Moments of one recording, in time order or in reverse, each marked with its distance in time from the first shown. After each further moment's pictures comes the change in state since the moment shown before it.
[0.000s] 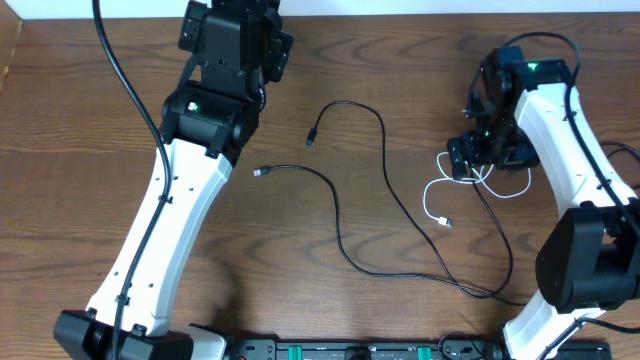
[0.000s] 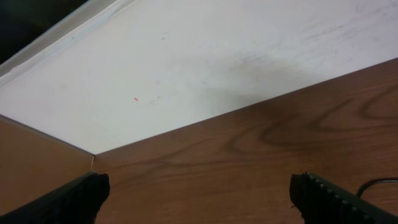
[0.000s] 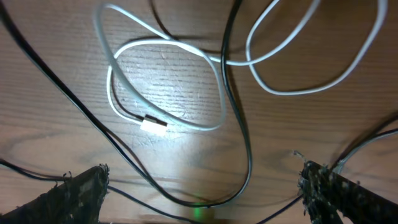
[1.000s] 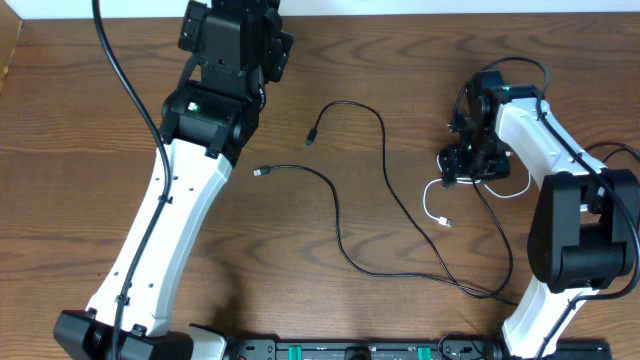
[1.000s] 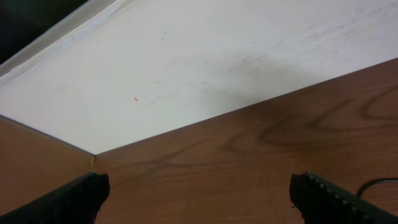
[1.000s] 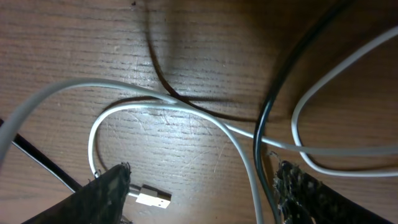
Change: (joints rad) left arm 0.000 0.000 0.000 0.000 0.000 0.000; right arm 0.000 0.104 -0.161 0.284 -0.059 -0.004
